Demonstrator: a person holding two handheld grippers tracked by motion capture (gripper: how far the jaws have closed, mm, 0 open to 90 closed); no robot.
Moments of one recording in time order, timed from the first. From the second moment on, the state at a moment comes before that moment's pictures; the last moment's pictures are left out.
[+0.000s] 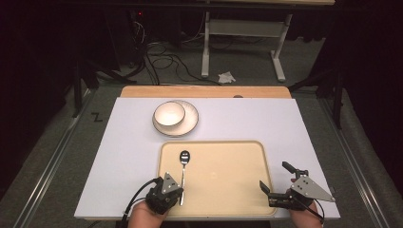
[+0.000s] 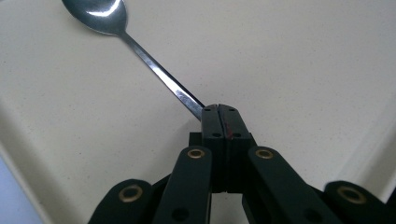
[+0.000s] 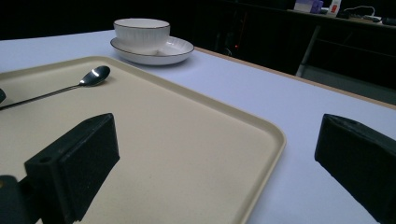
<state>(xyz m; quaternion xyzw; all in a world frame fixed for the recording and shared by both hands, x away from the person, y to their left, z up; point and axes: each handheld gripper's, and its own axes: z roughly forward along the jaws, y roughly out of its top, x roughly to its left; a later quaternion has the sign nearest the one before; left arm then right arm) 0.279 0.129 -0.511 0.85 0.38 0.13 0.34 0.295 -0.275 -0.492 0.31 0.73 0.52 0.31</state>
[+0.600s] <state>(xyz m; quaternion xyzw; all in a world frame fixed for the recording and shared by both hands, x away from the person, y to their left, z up) 0.287 0.165 -0.495 0.81 0.41 0.16 0.39 0.295 -0.275 -0.491 0.31 0.73 0.52 0.31</state>
